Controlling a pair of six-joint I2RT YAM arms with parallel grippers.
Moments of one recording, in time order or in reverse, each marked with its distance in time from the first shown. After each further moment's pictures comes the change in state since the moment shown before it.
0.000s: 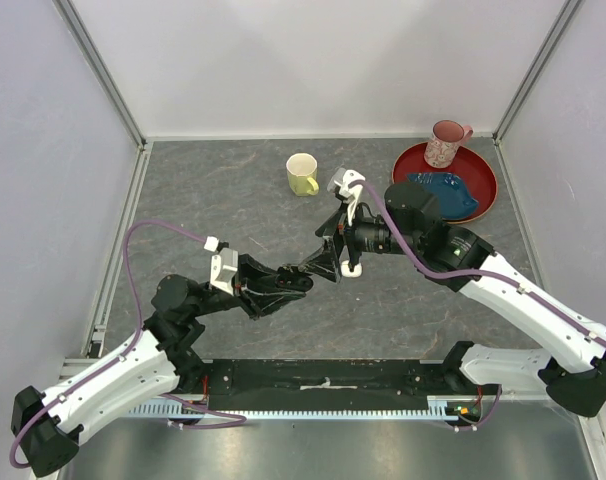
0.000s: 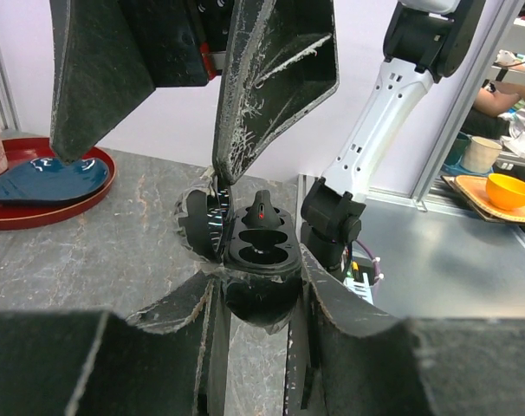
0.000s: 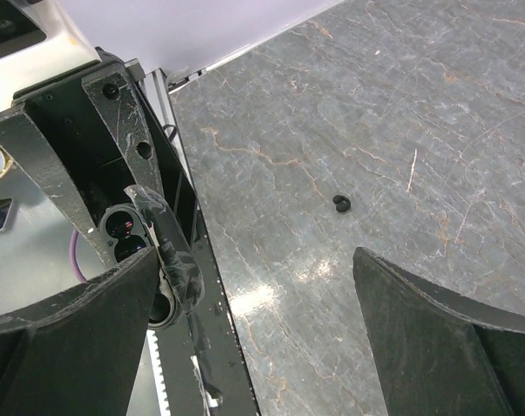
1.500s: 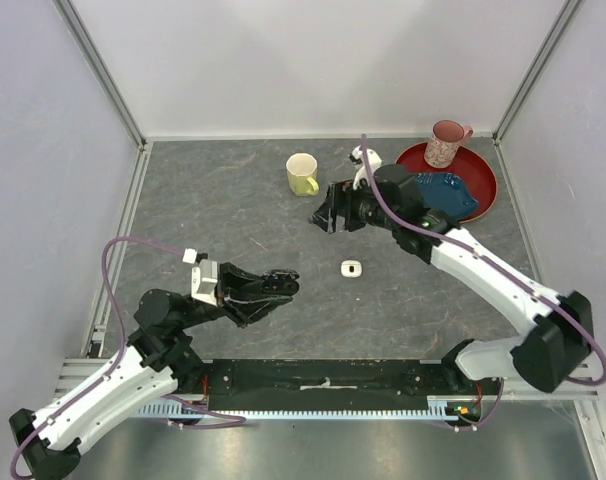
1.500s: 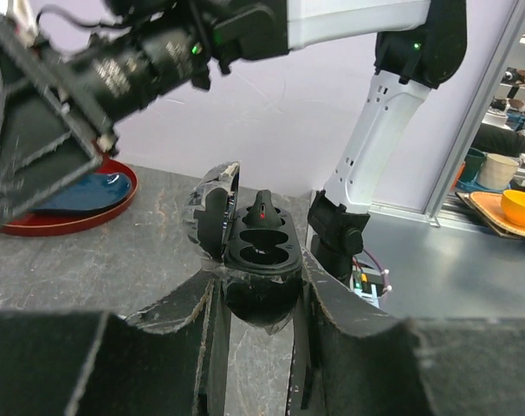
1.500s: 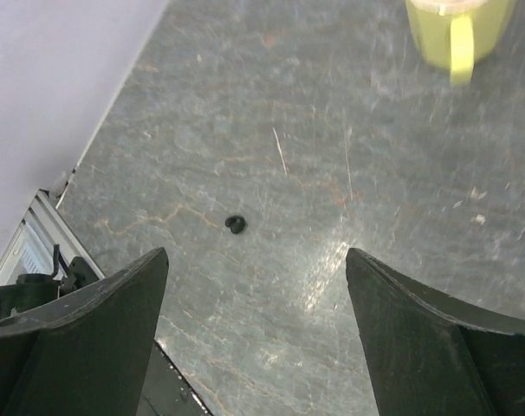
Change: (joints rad) left arm -0.006 -0.179 -0.023 -0.127 -0.073 0.016; right arm -0.220 0.158 -0.094 0.164 0.186 0.267
